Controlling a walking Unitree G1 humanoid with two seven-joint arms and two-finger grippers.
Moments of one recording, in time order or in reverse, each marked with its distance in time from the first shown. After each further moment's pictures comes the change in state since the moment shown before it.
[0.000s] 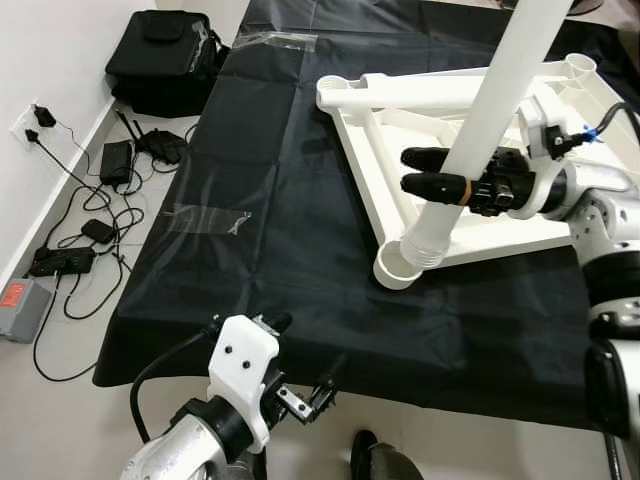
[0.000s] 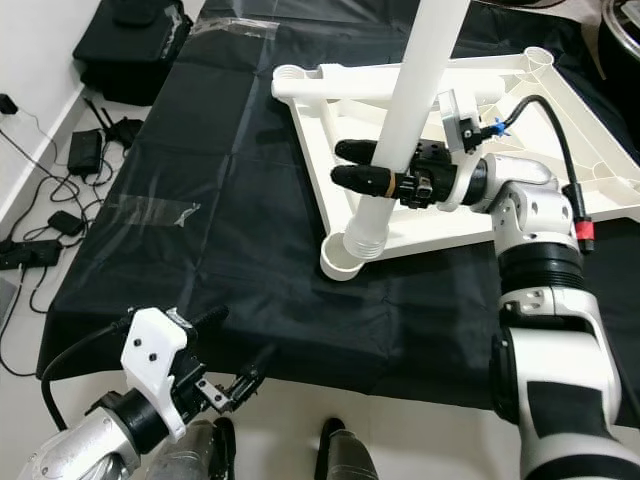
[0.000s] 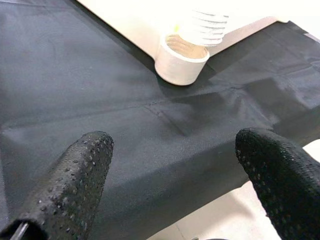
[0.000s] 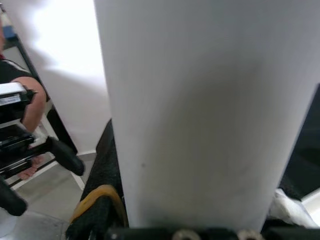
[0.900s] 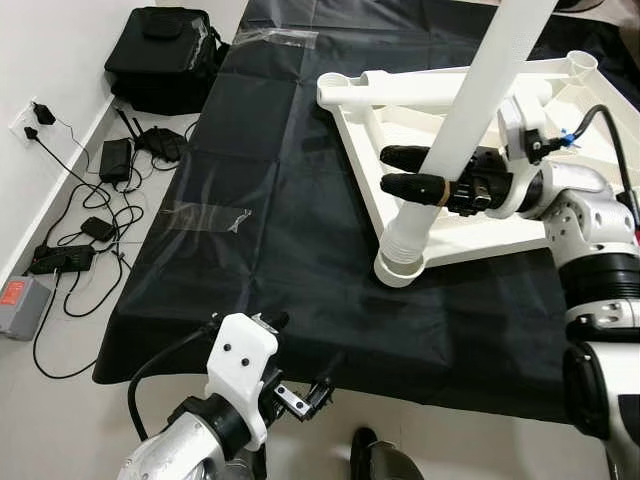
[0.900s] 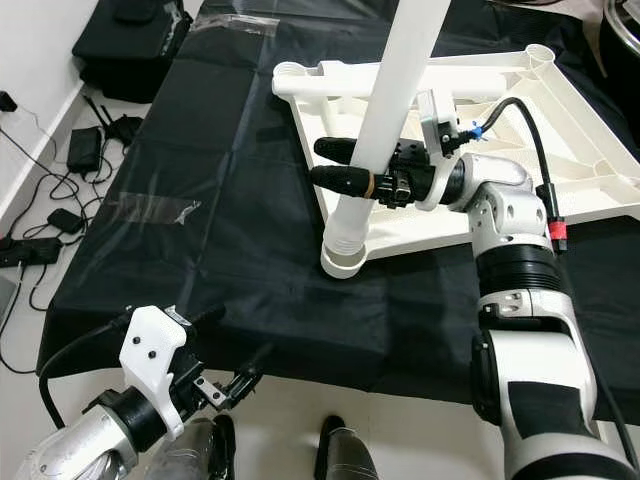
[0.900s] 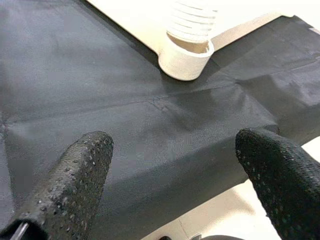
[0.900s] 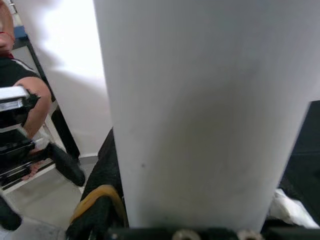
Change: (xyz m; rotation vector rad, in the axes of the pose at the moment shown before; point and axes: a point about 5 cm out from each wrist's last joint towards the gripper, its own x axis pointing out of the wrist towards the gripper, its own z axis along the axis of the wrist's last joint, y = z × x) left arm 0.000 0.002 0.001 0.010 0.010 0.013; right arm 0.018 0.000 0.001 -0.035 -0.023 0.039
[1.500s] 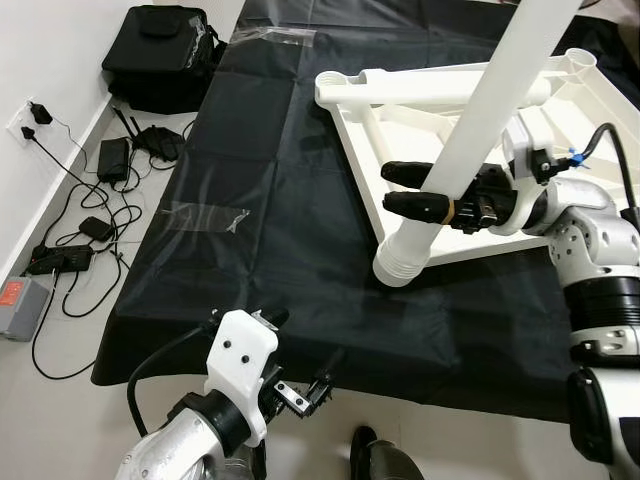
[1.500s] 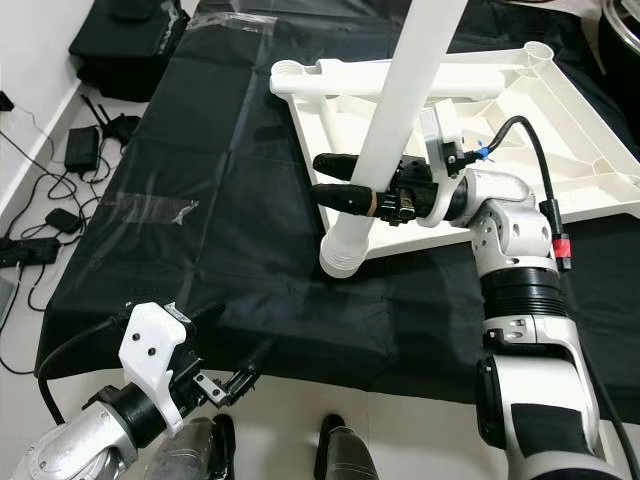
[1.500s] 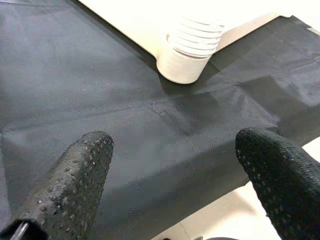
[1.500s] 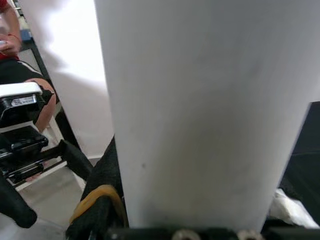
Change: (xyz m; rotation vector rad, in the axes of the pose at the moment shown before) left arm 0.001 0.001 0.002 0.009 -0.007 0.002; right arm 0.005 0.009 -0.007 -0.009 -0.010 -0.007
